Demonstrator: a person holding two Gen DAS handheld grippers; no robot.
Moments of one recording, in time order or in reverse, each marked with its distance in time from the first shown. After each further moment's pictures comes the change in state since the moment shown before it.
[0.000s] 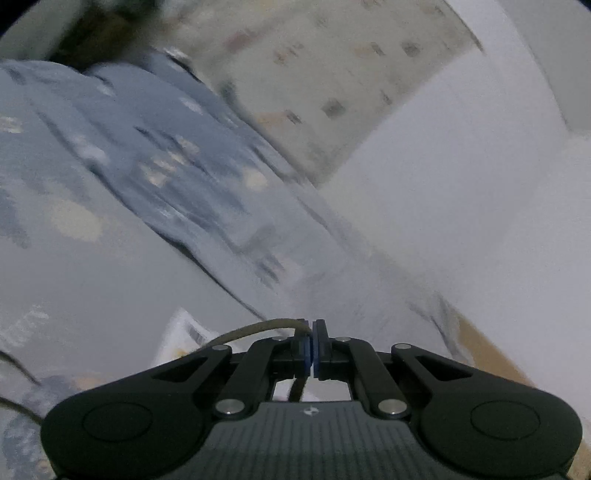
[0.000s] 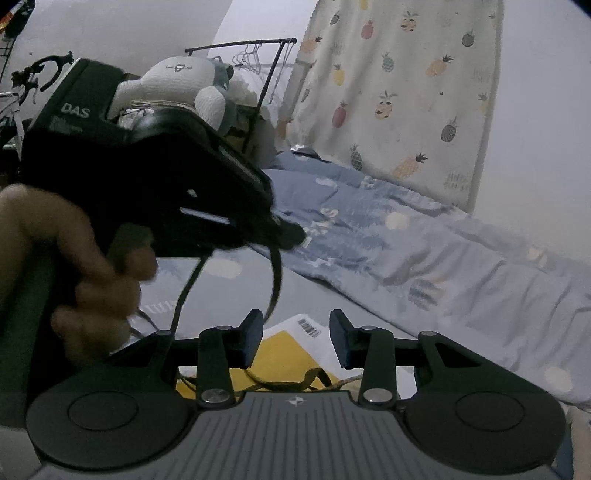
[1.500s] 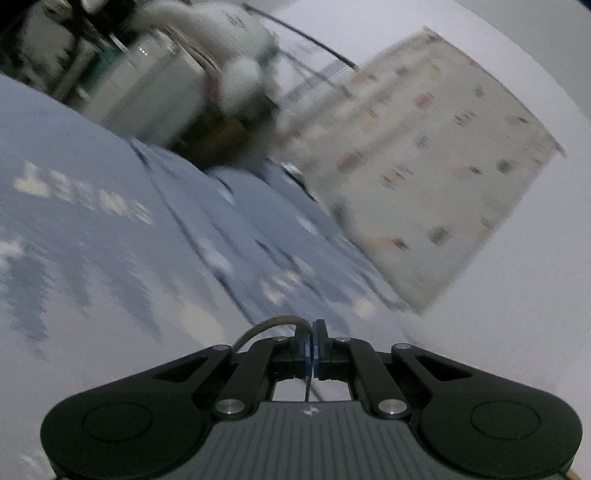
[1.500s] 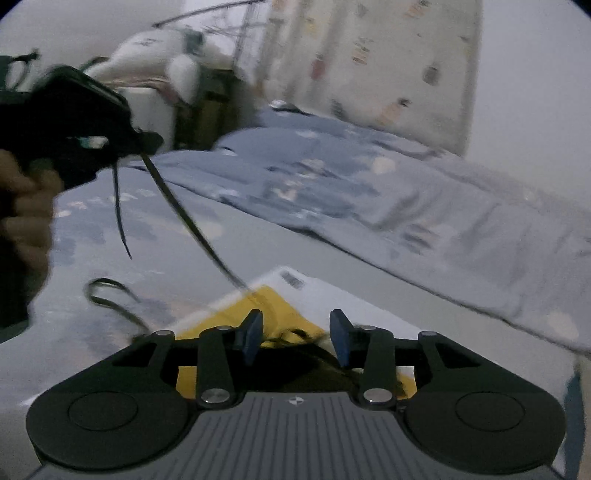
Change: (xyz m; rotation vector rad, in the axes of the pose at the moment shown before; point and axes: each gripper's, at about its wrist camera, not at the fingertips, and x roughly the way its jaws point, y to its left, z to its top) left arm -0.075 0.026 0.028 -0.145 -0.505 0.468; right arm 0.009 0.010 -0.004 0.085 0.152 0.032
